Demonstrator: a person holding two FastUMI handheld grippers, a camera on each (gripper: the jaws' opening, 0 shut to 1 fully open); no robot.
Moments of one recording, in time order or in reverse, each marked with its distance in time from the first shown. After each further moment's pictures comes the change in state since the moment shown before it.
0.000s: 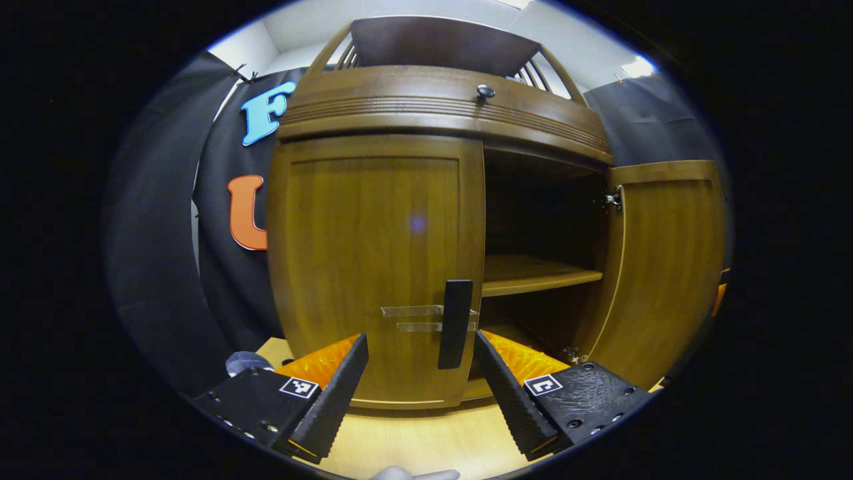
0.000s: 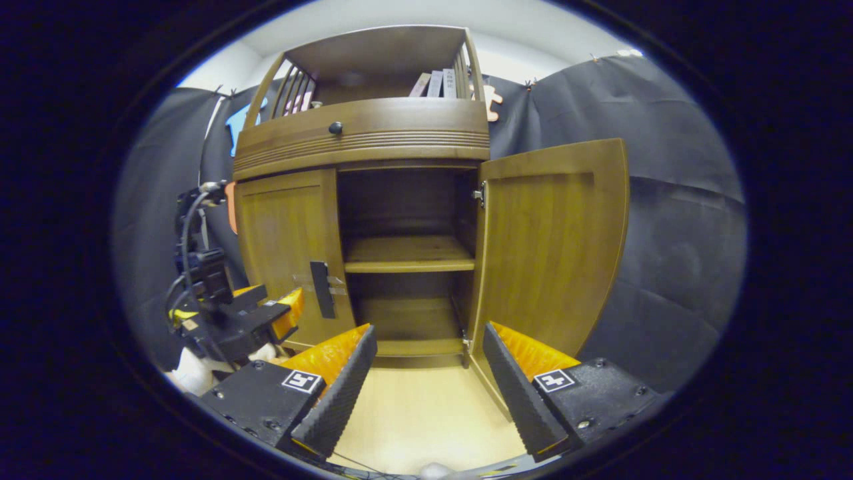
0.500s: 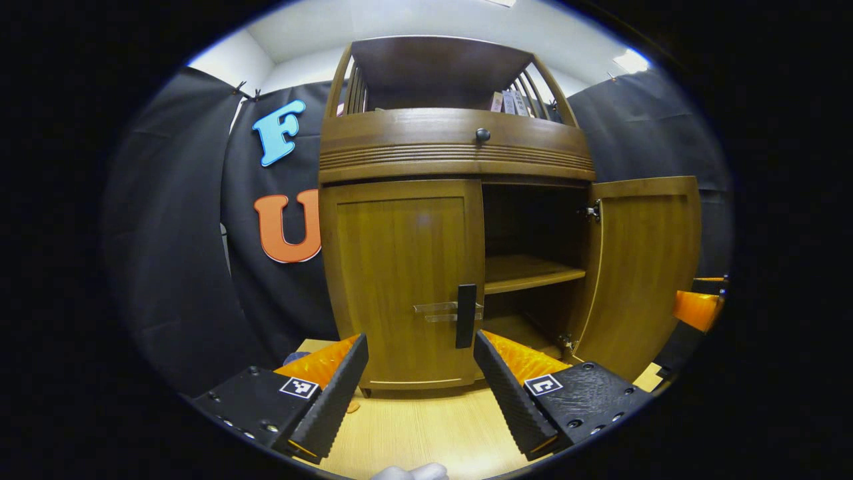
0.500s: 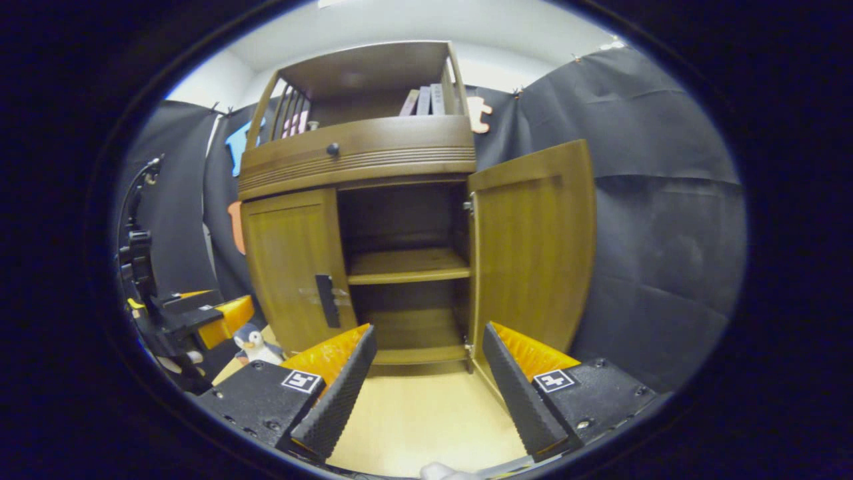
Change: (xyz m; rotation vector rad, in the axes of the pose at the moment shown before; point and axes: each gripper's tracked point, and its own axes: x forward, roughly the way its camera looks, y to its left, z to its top) left arm -0.116 0.029 0.034 0.068 0.010 0.056; right arm -0.016 0.005 -0.004 0.064 -0.069 0.046
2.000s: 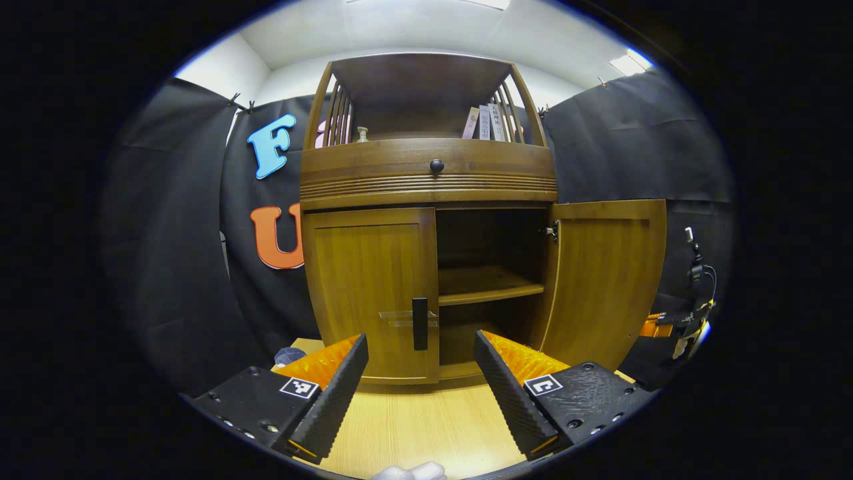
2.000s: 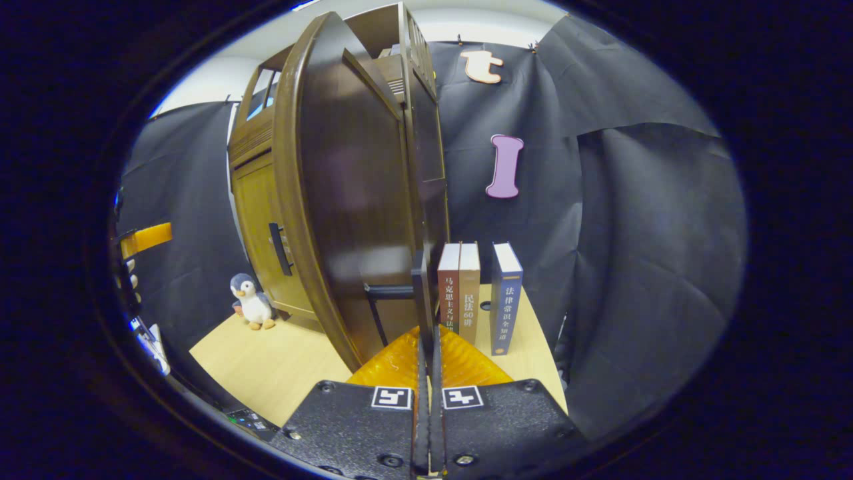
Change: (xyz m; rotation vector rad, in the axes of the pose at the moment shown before) left arm -0.068 -0.065 0.036 -0.006 -0.010 -0.016; right arm 0.085 -0.200 -0.047 -0.038 0.192 0.245
